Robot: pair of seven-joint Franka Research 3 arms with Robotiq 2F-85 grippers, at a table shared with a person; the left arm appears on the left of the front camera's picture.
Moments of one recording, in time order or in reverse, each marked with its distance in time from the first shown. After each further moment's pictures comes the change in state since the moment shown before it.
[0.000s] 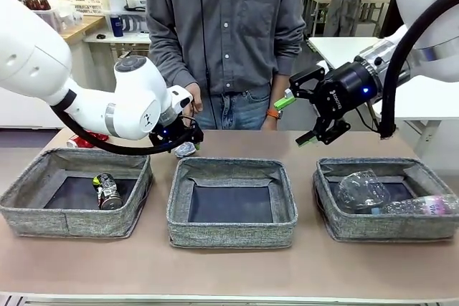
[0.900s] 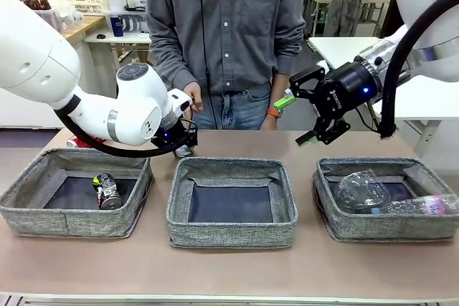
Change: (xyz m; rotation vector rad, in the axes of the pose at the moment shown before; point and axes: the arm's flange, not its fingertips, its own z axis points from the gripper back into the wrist) left arm 0.001 0.005 -0.013 0.016 -0.029 0.038; right arm 0.000 0.000 0.000 0.000 0.000 0.000
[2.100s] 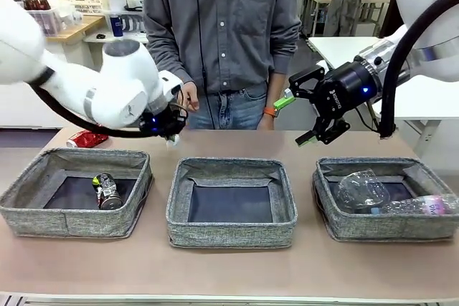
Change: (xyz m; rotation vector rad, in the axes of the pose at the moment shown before) left arm 0.000 0.004 0.078 0.098 -0.033 0.025; right arm 0.000 0.000 0.000 0.000 0.000 0.000
